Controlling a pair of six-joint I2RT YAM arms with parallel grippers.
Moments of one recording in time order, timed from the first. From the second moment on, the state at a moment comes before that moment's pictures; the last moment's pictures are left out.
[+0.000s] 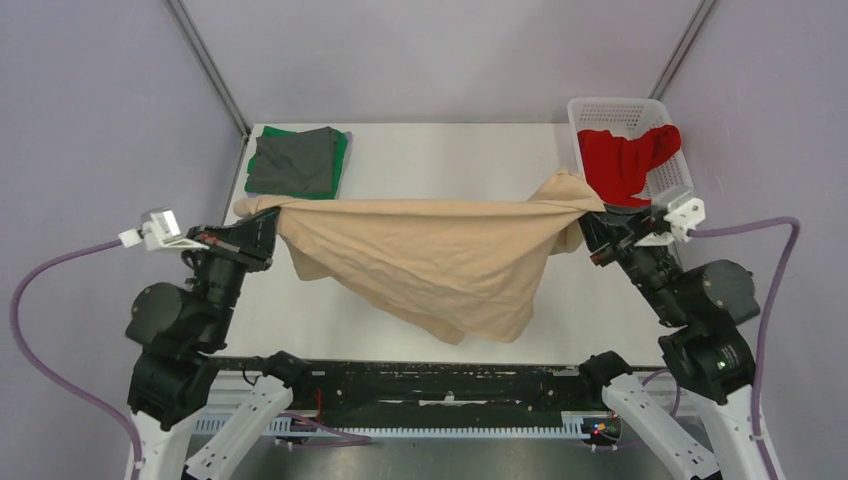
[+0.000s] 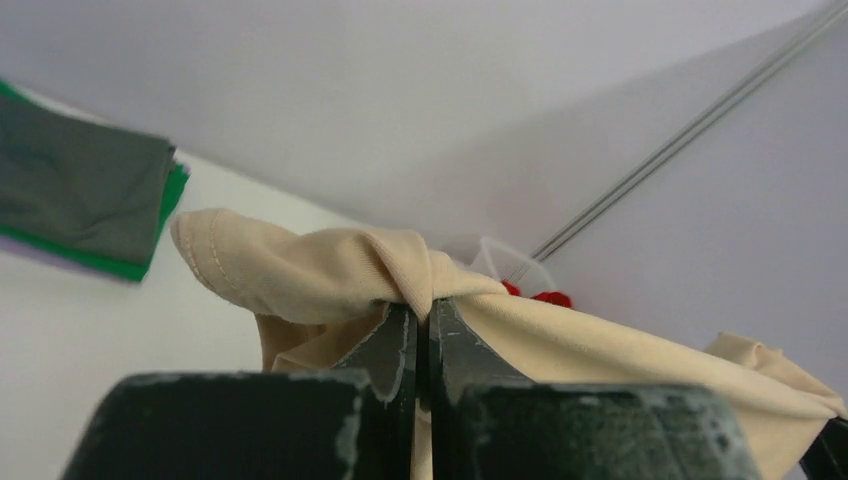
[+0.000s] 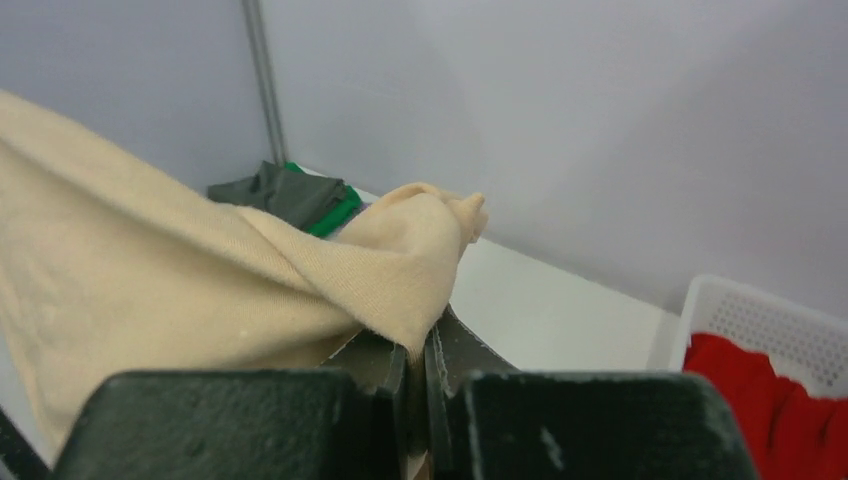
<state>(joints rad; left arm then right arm) -0.41 0.43 1.15 -0.47 -0.25 -0.63 0.40 0.51 1.08 -0.29 -0.19 -0.01</state>
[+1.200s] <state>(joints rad) -0.27 1.82 1.32 -0.38 -0.25 -0.54 0.24 1.68 1.03 -0.04 0.57 0.15</state>
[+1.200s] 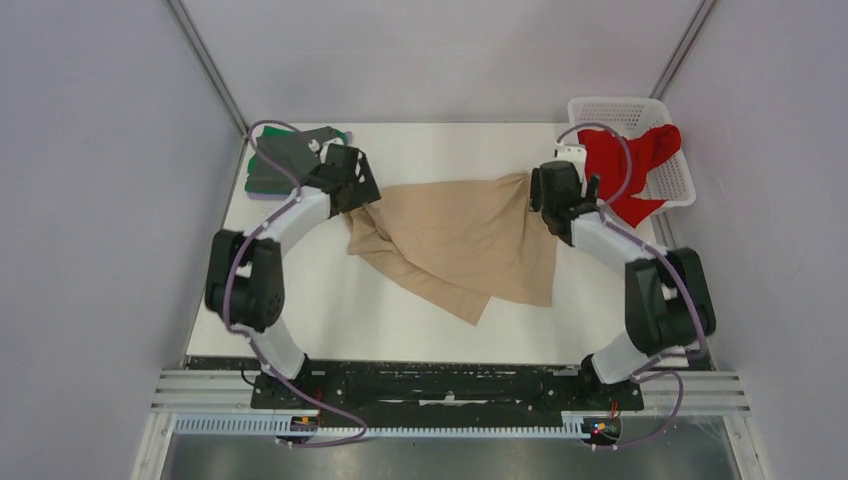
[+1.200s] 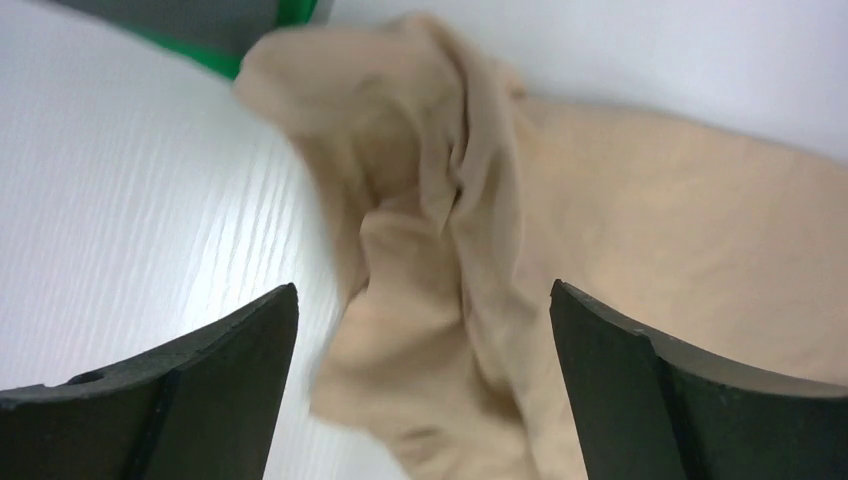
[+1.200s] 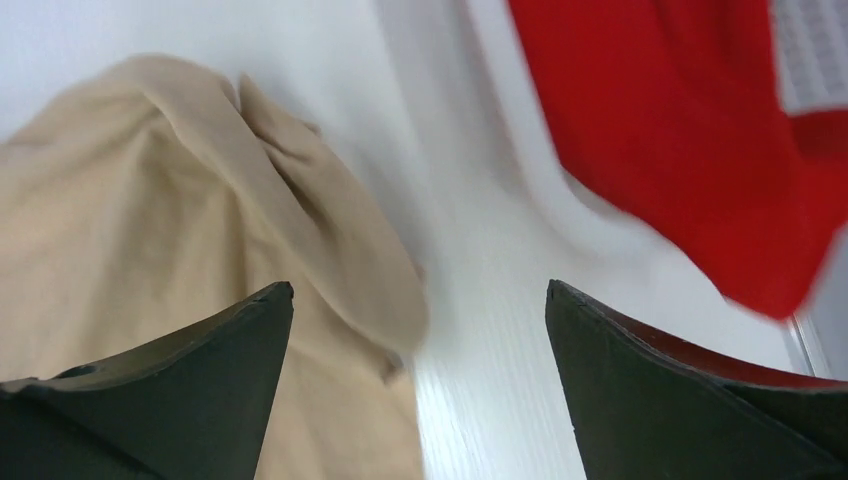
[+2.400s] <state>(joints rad) -0.05 1.58 0.60 0.33 0.38 -0.86 0.24 0.89 0.37 0.02 0.36 0.24</state>
